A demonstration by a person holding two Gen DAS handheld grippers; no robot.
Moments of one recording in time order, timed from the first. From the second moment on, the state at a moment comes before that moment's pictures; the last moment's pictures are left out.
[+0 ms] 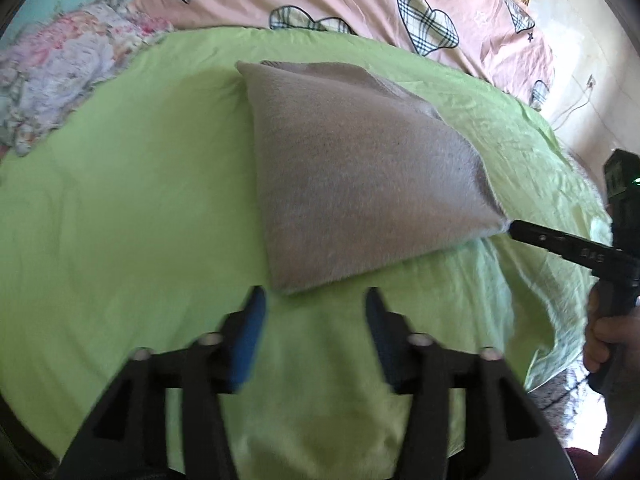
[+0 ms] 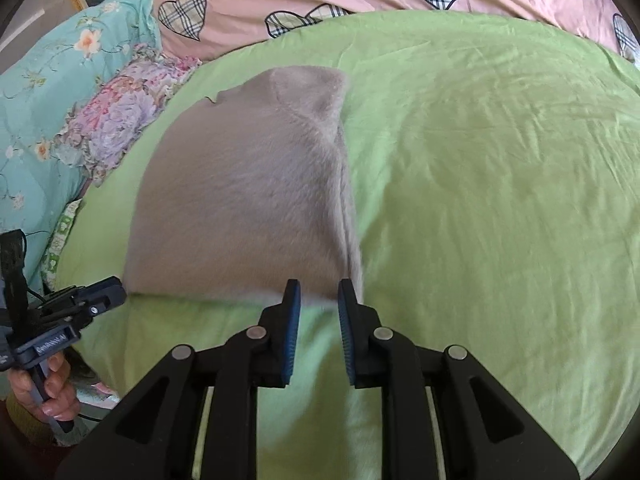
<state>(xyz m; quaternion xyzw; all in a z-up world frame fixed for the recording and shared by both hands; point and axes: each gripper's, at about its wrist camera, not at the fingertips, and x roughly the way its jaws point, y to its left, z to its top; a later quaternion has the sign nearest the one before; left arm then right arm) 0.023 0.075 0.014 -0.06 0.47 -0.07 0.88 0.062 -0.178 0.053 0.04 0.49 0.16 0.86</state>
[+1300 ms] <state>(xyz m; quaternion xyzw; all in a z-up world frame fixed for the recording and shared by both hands) 0.037 0.090 0.037 -0.03 0.46 0.00 0.89 0.040 -0.138 0.066 0.00 0.45 0.19 0.87</state>
